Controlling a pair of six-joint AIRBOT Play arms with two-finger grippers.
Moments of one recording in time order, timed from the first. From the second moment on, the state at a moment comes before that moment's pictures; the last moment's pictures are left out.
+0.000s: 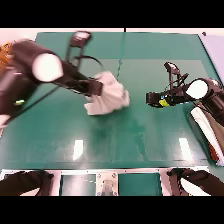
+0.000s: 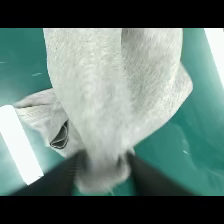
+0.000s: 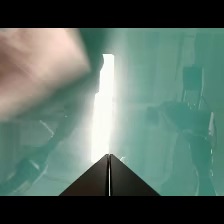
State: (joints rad) left arm -0.65 -1.26 1.47 1.50 -1.24 -1.85; right arm 0.24 -1.06 0.98 -1.33 1.06 1.80
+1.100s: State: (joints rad) left arm -0.27 -1.57 1.11 1.00 -1.01 -1.51; right arm 0.03 -1.43 1.07 -1.00 1.01 1.53
